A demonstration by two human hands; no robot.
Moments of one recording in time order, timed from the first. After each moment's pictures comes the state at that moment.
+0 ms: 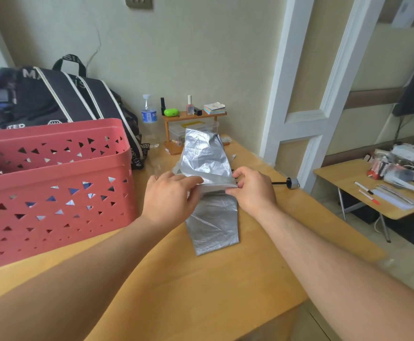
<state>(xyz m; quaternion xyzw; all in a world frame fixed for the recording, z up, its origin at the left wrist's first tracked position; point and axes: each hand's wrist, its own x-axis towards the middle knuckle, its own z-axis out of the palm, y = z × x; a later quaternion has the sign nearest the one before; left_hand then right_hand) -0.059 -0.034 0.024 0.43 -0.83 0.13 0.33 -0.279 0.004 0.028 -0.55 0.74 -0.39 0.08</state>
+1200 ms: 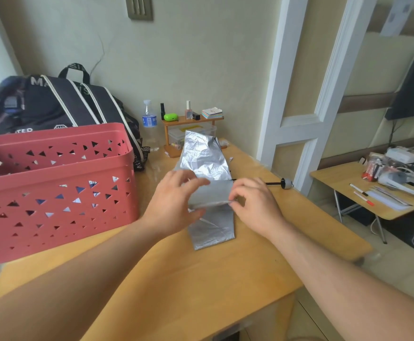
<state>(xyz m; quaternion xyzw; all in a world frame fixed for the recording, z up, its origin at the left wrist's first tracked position) -0.049 -0.011 0.029 0.34 -0.89 0.03 0.31 -0.287 0.056 0.013 -0.70 0.61 -0.36 -0.05</state>
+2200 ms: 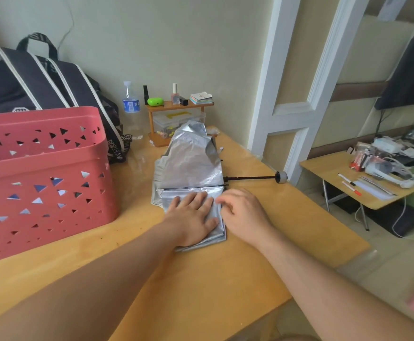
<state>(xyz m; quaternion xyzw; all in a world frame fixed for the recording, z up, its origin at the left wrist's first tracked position) -0.120 -0.041 -0.040 0.41 -0.91 -0.04 -0.05 -0.287 0.038 -0.022 -0.70 0.64 -0.32 0.01</state>
